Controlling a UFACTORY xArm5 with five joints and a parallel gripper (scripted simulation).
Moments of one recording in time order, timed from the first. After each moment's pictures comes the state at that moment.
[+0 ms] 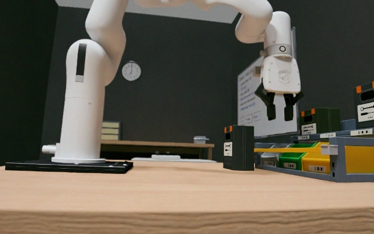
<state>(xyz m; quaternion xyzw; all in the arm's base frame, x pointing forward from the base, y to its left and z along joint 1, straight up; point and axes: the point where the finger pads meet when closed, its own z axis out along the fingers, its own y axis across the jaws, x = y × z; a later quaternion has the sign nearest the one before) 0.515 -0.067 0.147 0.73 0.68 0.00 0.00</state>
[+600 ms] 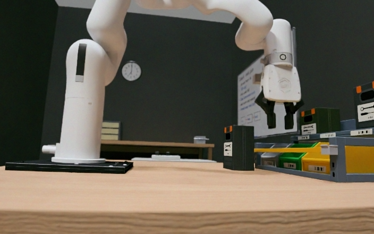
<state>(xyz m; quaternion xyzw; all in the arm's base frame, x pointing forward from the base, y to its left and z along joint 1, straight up) 0.515 -0.067 0.123 0.73 0.68 0.00 0.00</state>
